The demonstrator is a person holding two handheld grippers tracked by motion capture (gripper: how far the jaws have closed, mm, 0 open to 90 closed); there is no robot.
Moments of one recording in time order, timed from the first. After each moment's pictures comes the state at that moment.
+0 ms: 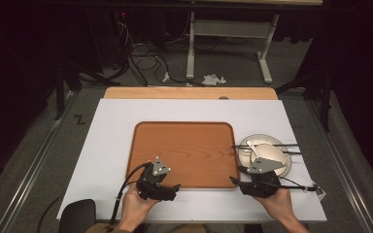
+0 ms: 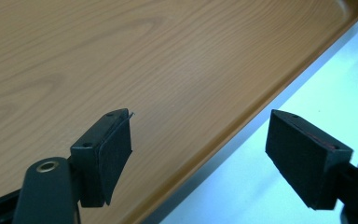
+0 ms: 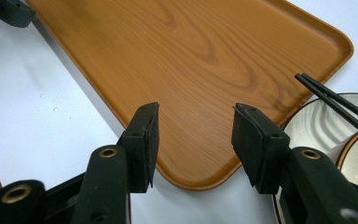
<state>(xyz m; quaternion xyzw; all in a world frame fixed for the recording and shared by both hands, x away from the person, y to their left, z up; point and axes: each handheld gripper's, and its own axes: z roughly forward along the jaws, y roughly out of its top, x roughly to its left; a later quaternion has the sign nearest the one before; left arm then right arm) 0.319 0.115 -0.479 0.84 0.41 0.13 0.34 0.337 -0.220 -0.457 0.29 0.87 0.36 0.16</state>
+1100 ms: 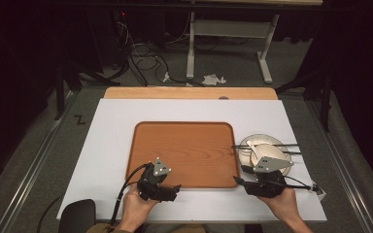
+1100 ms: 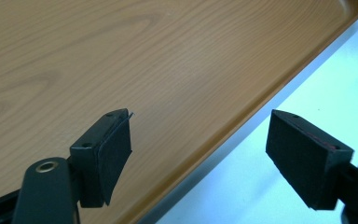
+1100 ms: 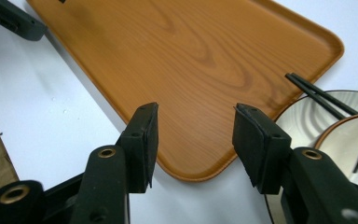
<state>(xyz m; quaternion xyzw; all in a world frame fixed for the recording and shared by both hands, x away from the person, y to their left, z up) 0.318 0.113 -0.481 0.84 0.41 0.12 0.34 0.335 -0.231 -0.446 0.30 0.87 0.38 0.15</state>
